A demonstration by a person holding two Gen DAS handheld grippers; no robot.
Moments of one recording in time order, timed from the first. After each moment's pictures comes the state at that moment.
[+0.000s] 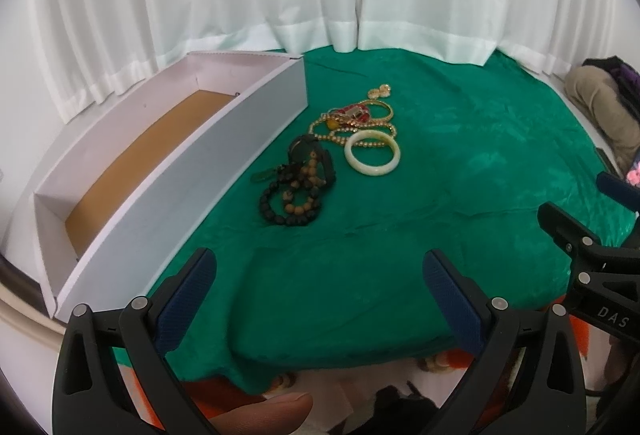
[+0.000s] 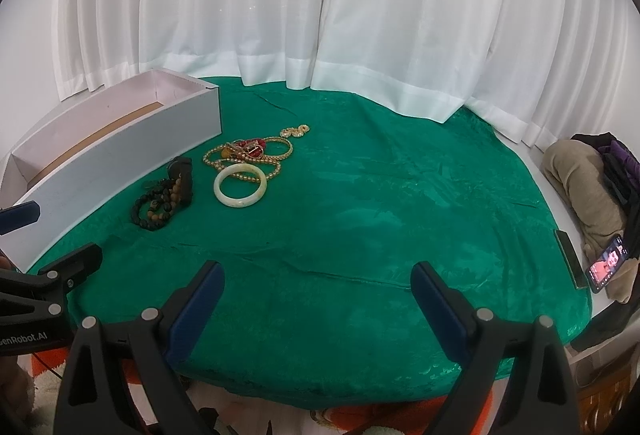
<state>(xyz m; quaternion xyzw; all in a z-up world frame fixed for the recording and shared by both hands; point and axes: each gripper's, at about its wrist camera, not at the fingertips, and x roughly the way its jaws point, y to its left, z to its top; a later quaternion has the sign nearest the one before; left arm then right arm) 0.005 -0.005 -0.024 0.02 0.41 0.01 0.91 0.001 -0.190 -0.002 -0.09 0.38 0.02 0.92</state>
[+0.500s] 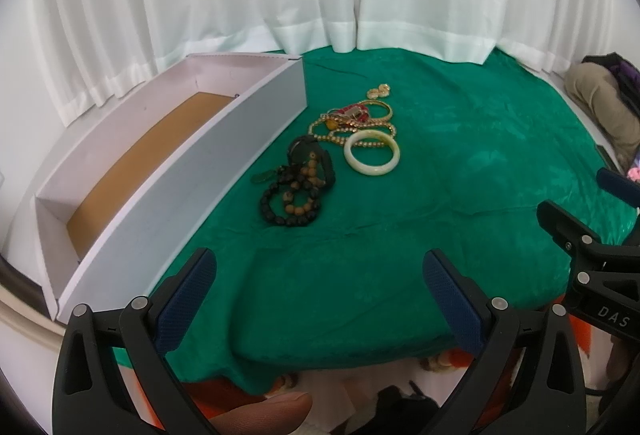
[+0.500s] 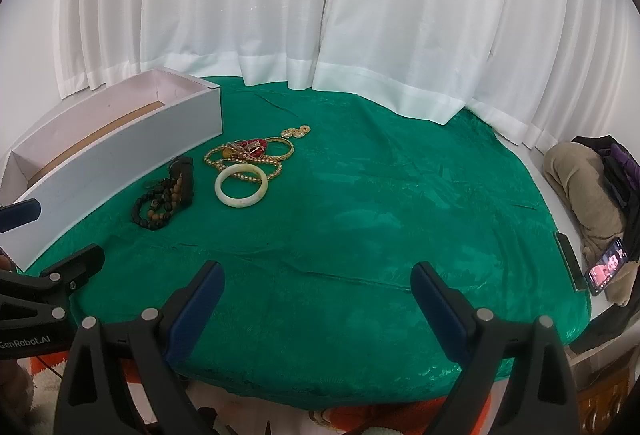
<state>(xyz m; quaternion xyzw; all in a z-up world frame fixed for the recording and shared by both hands) 0.006 -0.007 -0.021 0.03 0.41 0.01 0.91 0.002 -0.189 -0.002 -0.09 0.38 0.02 0.92</state>
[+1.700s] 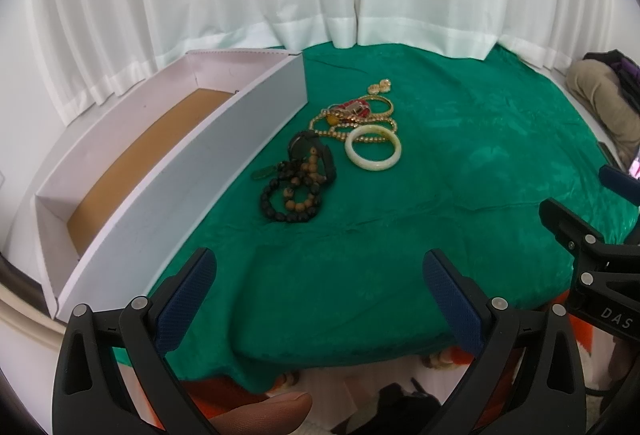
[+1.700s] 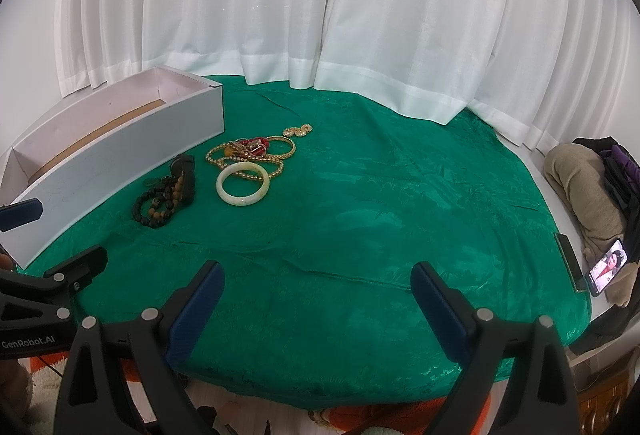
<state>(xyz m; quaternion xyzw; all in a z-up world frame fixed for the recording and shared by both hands) 0.006 -0.009 -0.023 0.03 0.42 0.01 0.91 0.002 -0.186 0.000 -0.09 0.38 0.02 0.92</state>
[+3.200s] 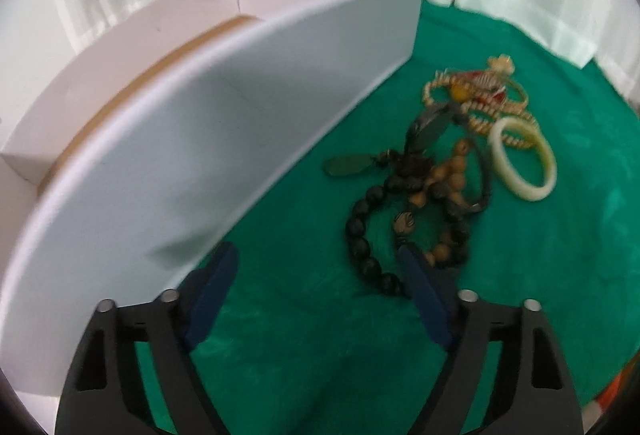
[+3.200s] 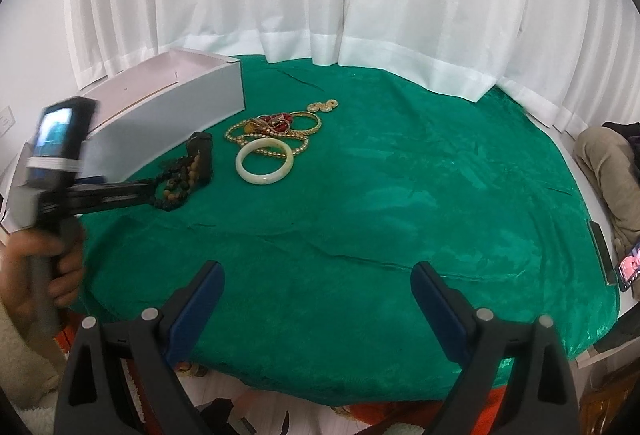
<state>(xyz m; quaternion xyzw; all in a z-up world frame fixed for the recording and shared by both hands) 0.128 0.065 -0.134 -0.02 0.49 0.10 0.87 0.013 -0.183 -0.024 -0.07 0.41 0.07 0.90</state>
